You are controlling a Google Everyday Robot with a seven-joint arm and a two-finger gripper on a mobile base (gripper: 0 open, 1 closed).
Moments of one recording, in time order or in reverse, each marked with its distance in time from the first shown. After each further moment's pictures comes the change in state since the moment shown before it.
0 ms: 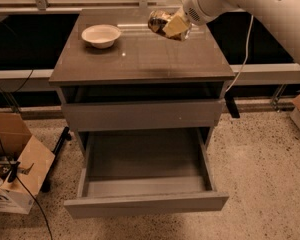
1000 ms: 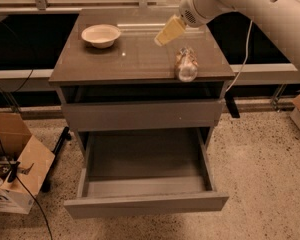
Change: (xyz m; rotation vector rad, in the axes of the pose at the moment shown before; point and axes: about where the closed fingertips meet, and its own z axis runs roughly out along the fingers) arm 0.001 0.005 0.006 -0.011 0.004 -0.003
